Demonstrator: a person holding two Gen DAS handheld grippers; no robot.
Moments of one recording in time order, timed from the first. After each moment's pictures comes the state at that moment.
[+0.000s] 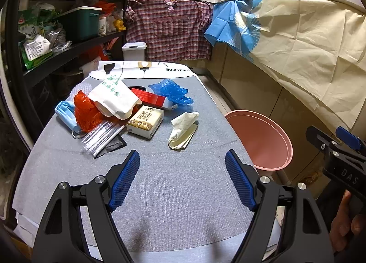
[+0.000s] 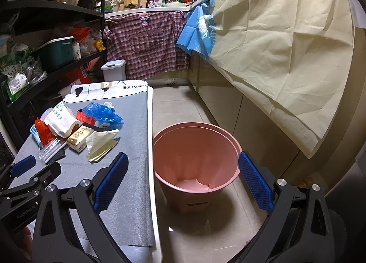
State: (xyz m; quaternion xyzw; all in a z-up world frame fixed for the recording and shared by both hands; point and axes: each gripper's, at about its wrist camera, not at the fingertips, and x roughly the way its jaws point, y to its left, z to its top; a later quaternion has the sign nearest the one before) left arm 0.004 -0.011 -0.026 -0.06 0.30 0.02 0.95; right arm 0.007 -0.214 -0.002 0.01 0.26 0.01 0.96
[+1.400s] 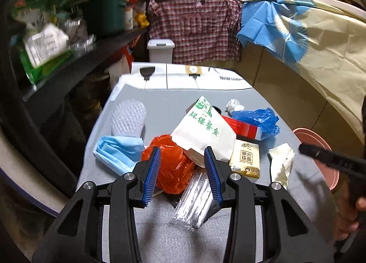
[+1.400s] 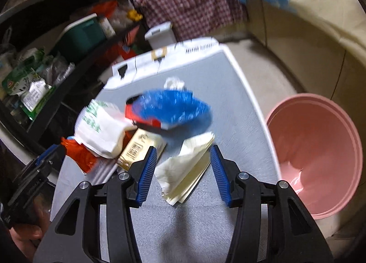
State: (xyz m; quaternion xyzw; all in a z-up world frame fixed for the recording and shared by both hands) left arm 0.099 0.161 -0.026 -0.06 0.33 0.05 0.94; right arm 0.158 -0.087 -0.053 0.13 0.40 0.19 0.89
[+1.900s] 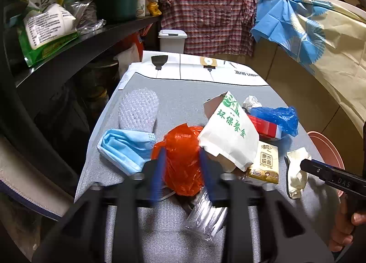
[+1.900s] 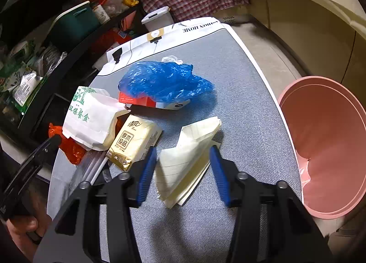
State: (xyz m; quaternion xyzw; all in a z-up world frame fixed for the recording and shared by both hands) left arm 0.114 0.181 -0.041 -0.07 0.35 0.08 0.93; right arm 0.171 -0.074 -0.077 0.13 0.44 0.19 0.87
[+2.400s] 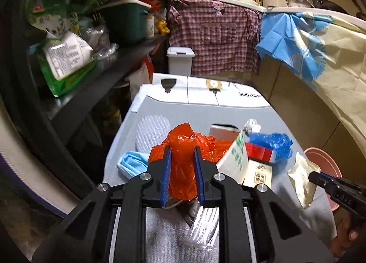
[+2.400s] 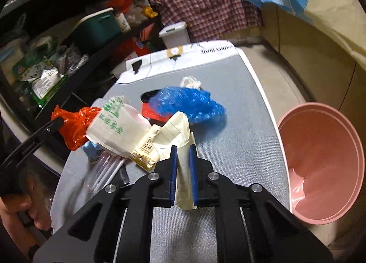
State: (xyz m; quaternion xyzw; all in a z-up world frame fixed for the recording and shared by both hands) left arm 0.097 0.180 0.005 -0.07 0.30 0.11 0.95; right arm 0.142 -0.078 -0.037 0.10 0.38 0.22 0.89
